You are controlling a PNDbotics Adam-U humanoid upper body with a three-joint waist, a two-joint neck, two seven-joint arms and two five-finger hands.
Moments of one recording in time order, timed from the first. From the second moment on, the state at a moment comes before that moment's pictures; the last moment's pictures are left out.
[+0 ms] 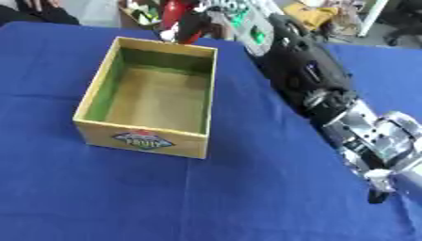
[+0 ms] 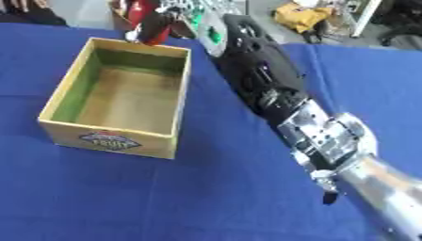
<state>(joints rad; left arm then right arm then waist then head) -0.46 0.16 0.11 -1.98 0.11 -0.26 -0.07 -1.22 -0.48 0.26 -0.99 0.78 -0.04 0.48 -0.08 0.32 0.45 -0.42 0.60</state>
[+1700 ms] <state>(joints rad) -0.47 0.15 0.11 -1.98 0.11 -0.29 -0.07 -1.14 -0.52 0.23 -1.31 0.69 -0.08 0.28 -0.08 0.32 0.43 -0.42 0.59</state>
